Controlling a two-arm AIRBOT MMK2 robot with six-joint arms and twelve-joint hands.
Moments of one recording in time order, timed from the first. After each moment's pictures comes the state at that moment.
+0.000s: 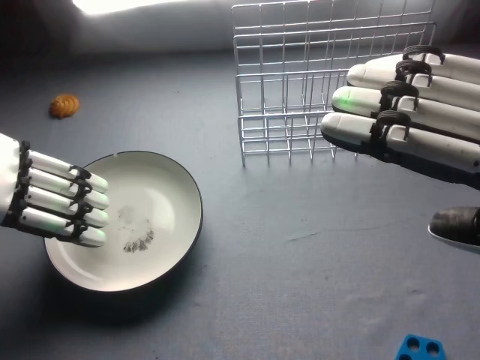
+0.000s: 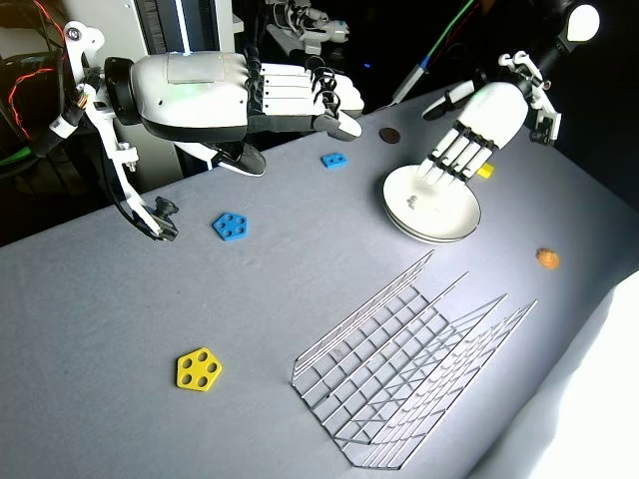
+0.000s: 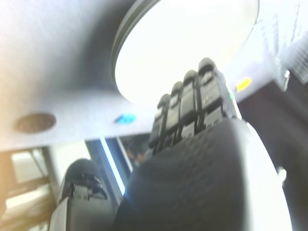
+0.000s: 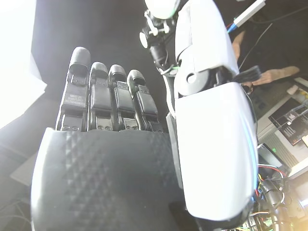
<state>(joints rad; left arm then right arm) 0.78 -0.98 1.70 1.59 -1.26 0.00 -0.80 -0.65 0.70 -0.32 1.15 -0.93</state>
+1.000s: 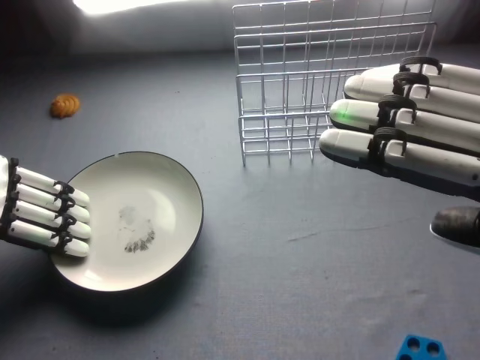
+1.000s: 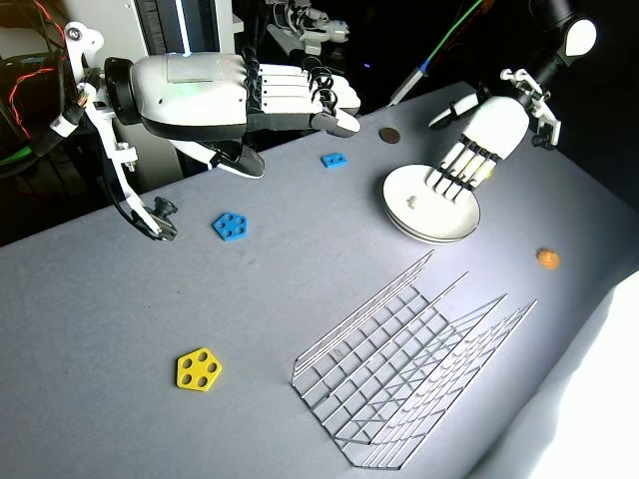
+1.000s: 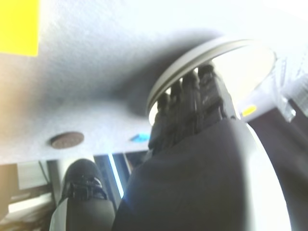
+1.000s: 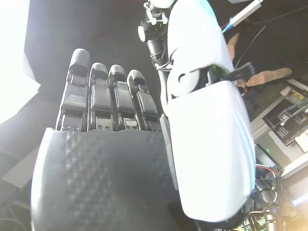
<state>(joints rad) 0.89 -1.04 1.81 1.54 -1.25 0.03 -0.81 -0.65 0.70 -0.35 1.15 -0.95</state>
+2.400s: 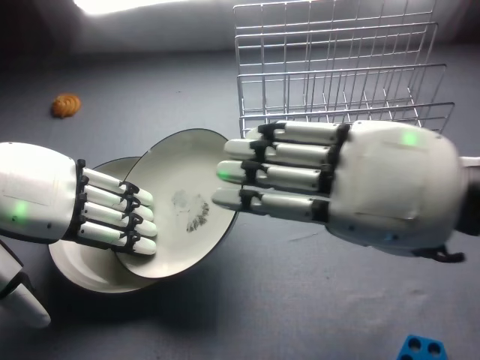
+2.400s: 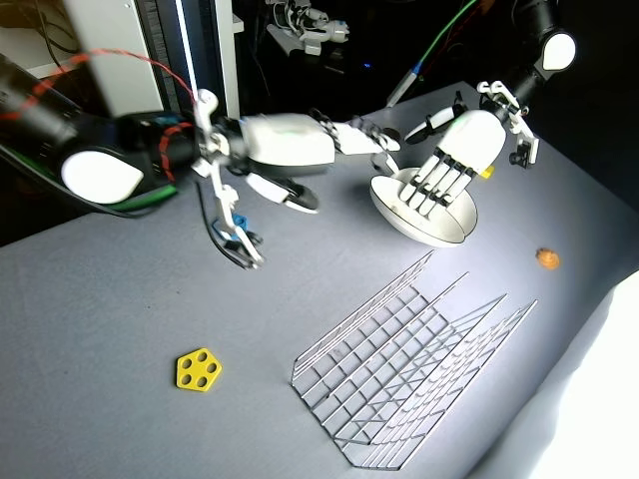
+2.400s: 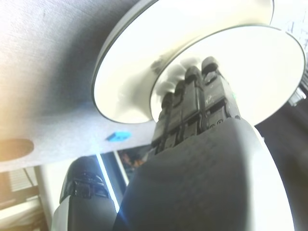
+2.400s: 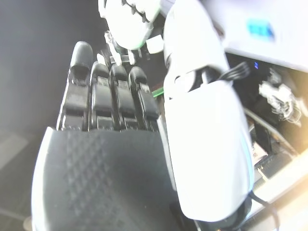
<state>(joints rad) 0.79 -1.07 1.65 1.60 -1.13 -0.01 -0.62 -1.06 0.96 -0.42 0.84 -1.11</state>
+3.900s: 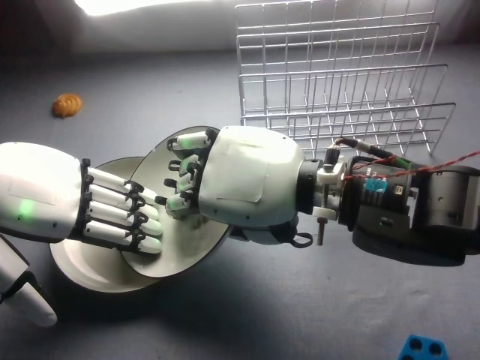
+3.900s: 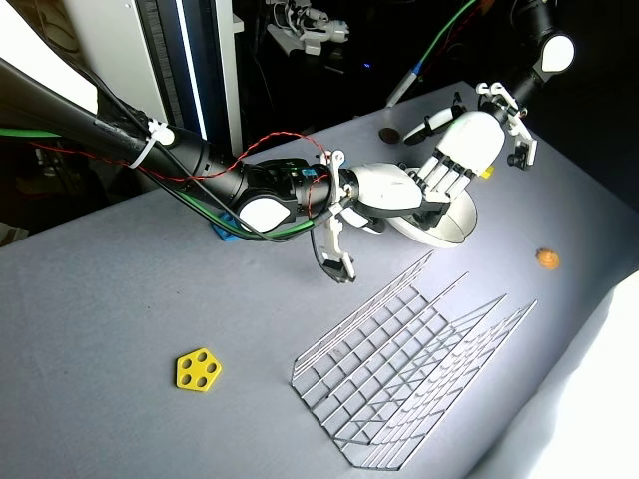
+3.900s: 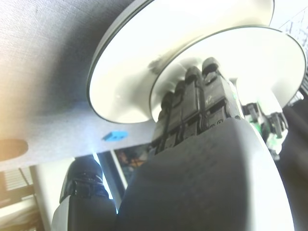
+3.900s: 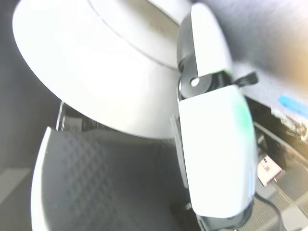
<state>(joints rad) 0.78 -1.08 1.65 1.59 -1.14 -0.02 -0.51 -1.49 1.31 -0.38 0.67 -1.14</state>
